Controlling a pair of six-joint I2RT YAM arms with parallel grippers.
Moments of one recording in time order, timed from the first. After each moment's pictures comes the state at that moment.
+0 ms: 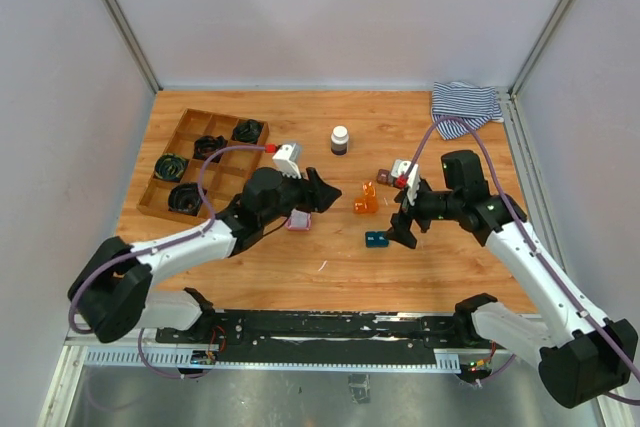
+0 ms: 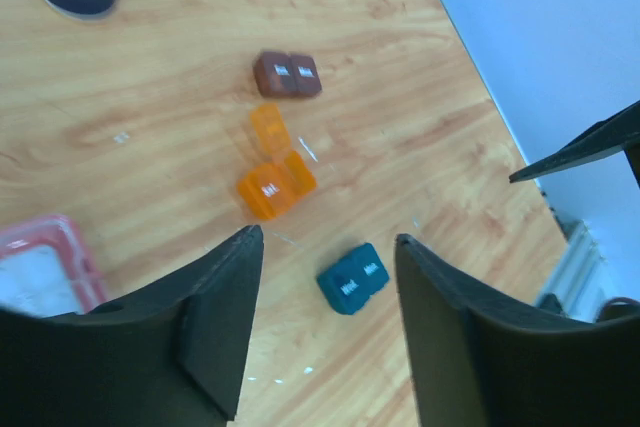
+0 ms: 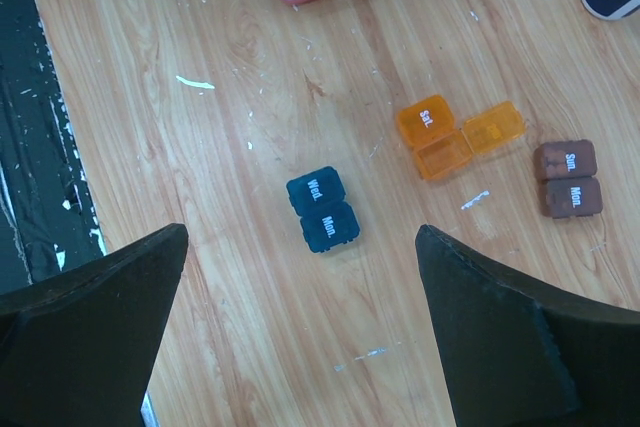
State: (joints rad) left arm -0.73 1.34 0.64 0.44 0.06 -0.63; right arm 0.36 0.99 0.86 -0.66 -0.68 -0.58
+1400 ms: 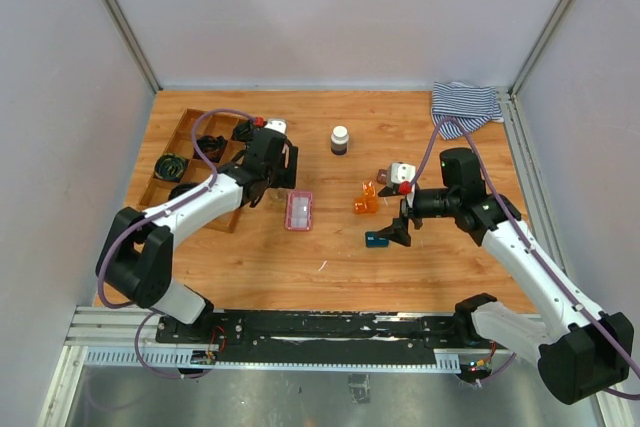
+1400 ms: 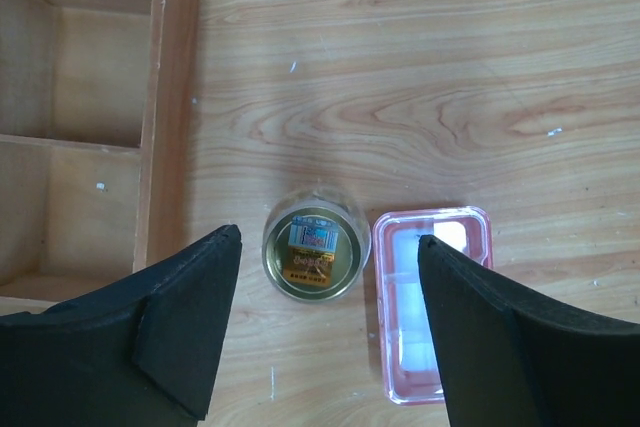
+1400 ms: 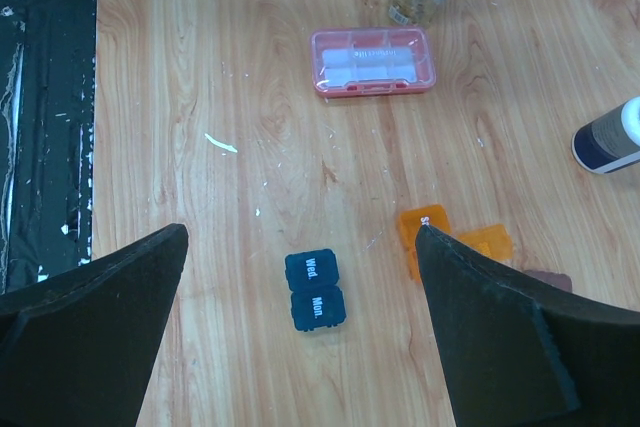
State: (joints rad) left arm -0.52 1.49 0.99 -0.24 -0.33 -0.28; right arm 0.36 1.01 0.83 -0.51 -0.91 -0.69
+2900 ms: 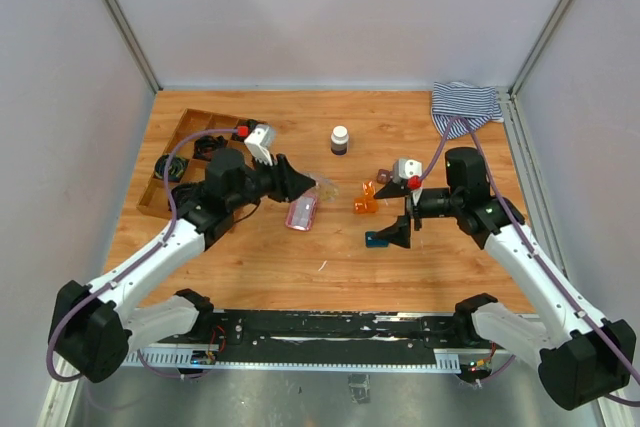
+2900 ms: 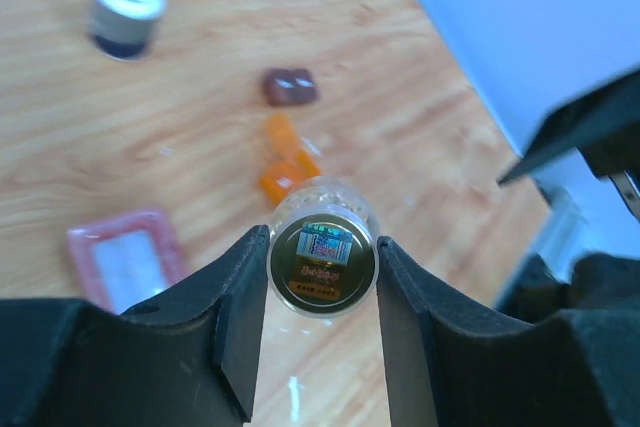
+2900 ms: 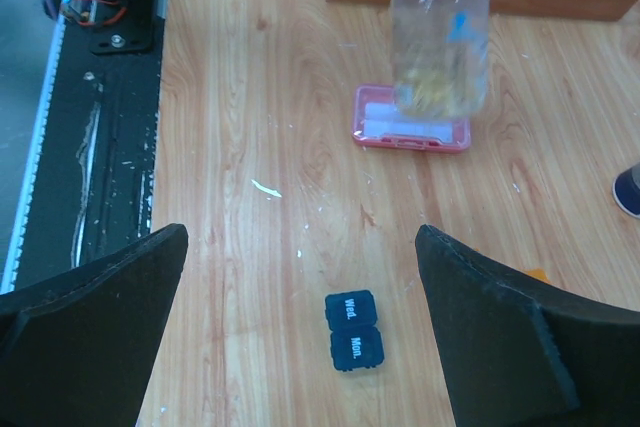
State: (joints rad) left arm -0.51 1.08 0.76 0.05 0.27 -0.45; right arm 0.36 0.98 0.82 -0.44 -1.01 -0.56
